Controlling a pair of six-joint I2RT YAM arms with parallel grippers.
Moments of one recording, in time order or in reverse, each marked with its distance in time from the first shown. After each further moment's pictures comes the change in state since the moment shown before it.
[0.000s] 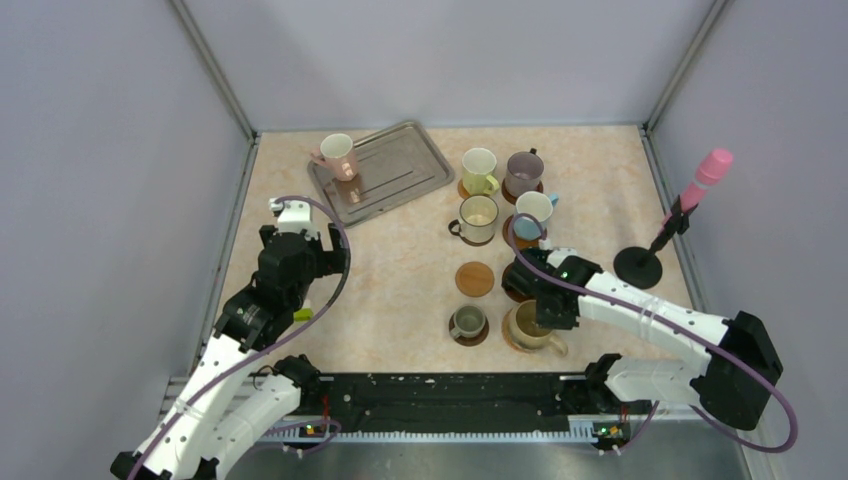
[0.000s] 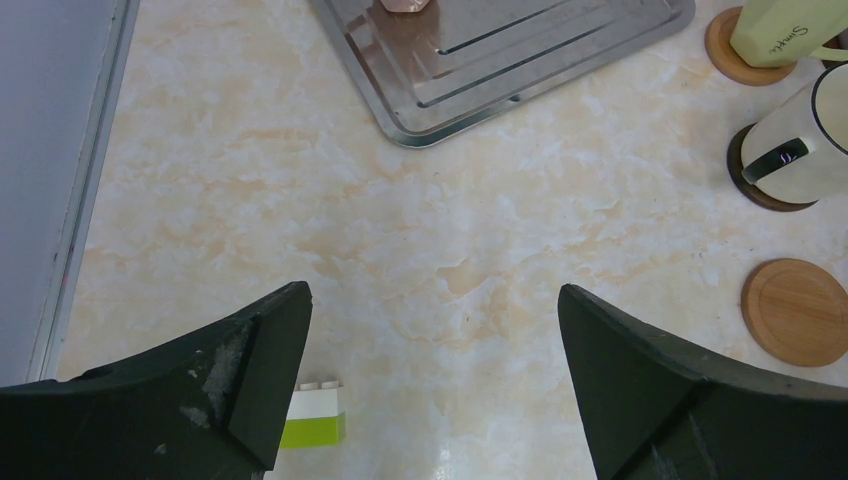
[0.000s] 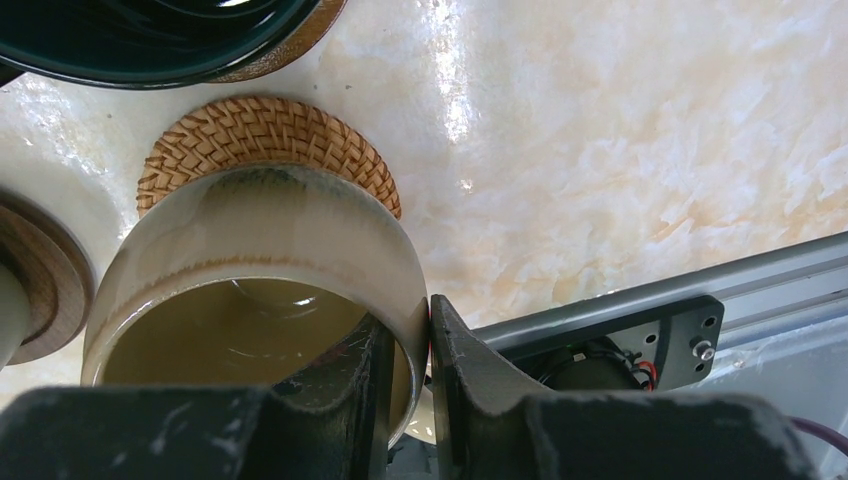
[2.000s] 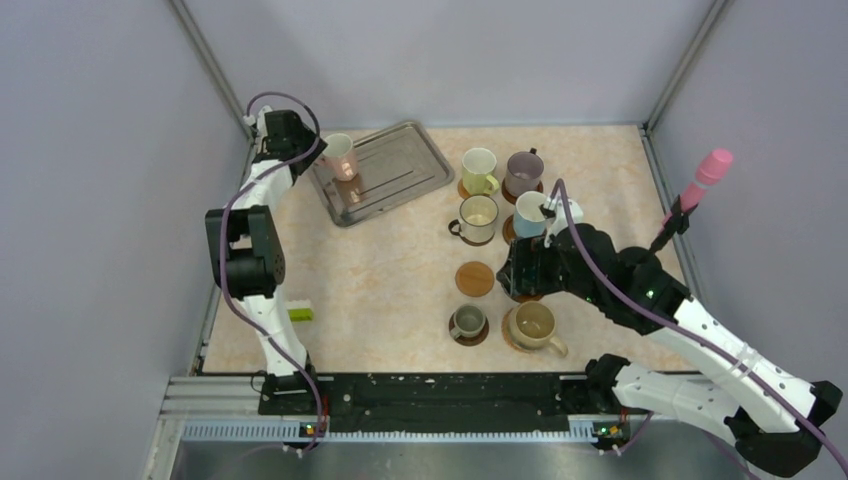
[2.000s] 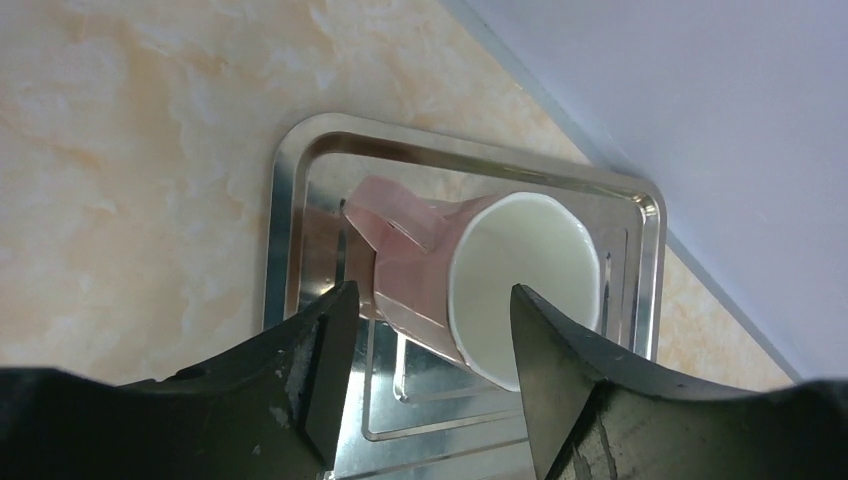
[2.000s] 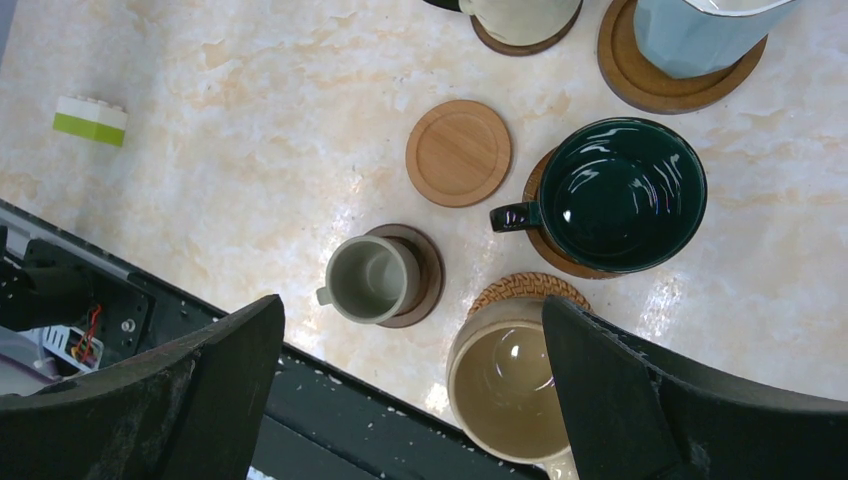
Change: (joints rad) left arm 0.520 1.318 0.783 0.417 0.342 -0.489; right arm 0.000 -0.336 0.192 0.346 -0.208 -0.441
